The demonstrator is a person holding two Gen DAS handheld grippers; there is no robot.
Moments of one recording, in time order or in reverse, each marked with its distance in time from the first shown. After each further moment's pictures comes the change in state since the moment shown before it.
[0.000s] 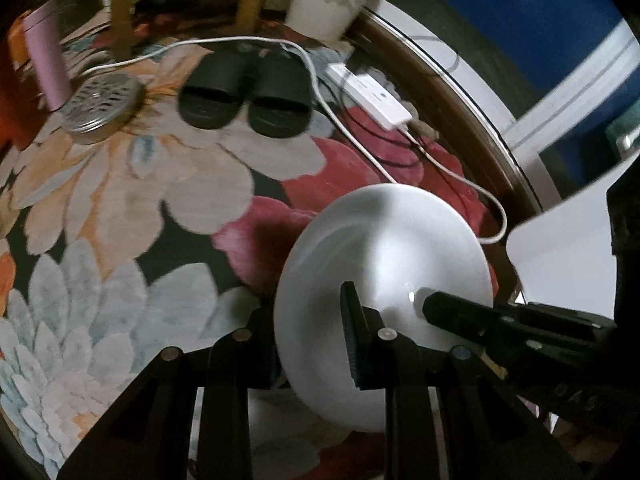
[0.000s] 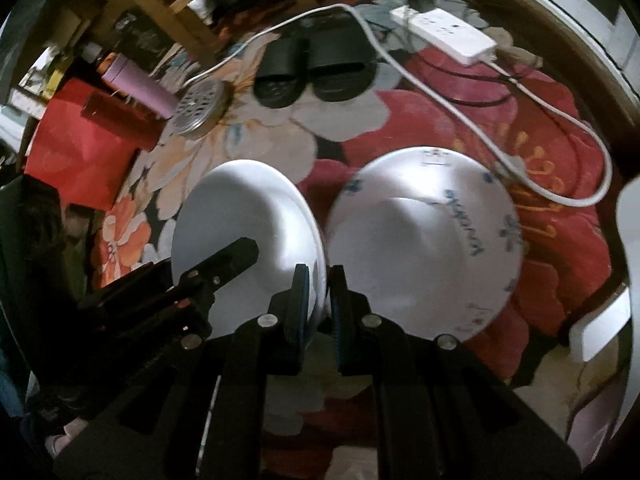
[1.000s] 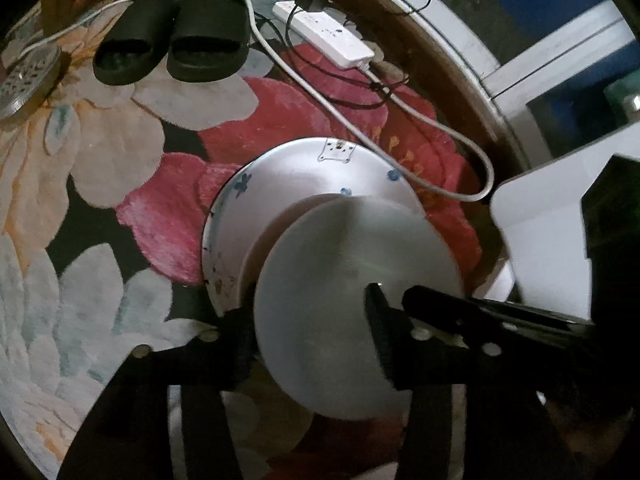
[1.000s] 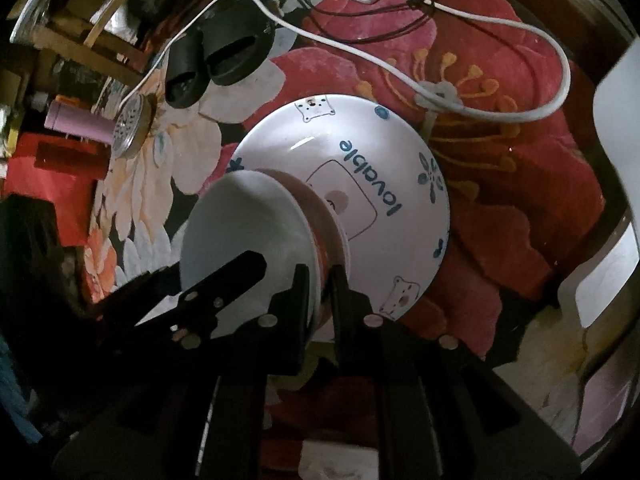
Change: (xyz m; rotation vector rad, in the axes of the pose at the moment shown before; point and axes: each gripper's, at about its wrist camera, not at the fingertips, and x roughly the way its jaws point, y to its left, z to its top) left arm 0.059 -0.041 -0.005 0.017 0.157 -0.130; right arm 0.026 -0.082 -0.011 0.224 0.087 -0.007
